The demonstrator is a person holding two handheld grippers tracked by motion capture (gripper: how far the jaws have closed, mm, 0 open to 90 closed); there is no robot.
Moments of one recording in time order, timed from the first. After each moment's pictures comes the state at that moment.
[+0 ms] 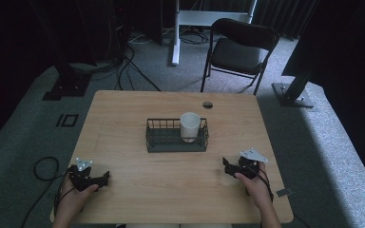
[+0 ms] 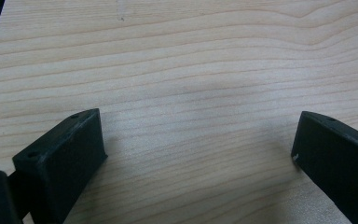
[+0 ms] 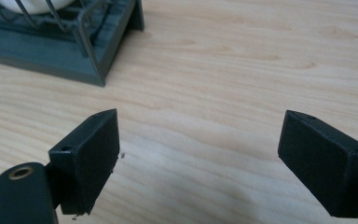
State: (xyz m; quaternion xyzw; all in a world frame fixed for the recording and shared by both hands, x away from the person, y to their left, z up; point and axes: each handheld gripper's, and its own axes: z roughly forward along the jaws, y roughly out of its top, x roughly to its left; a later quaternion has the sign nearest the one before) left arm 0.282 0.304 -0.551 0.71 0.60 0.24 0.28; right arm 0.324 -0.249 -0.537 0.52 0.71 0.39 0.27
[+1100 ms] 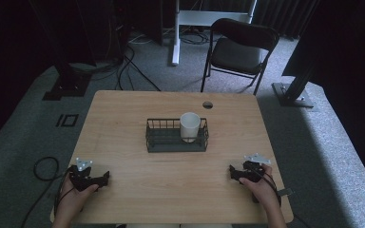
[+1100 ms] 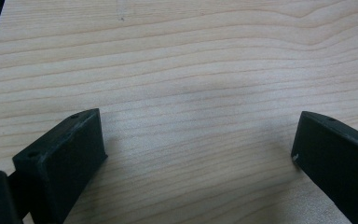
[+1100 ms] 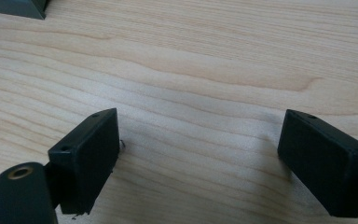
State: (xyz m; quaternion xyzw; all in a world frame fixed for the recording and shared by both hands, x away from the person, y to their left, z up) left arm 0.282 0.304 -0.551 0.71 0.60 0.24 0.28; right arm 0.317 -0.269 -0.554 0.56 0.72 0.31 0.24
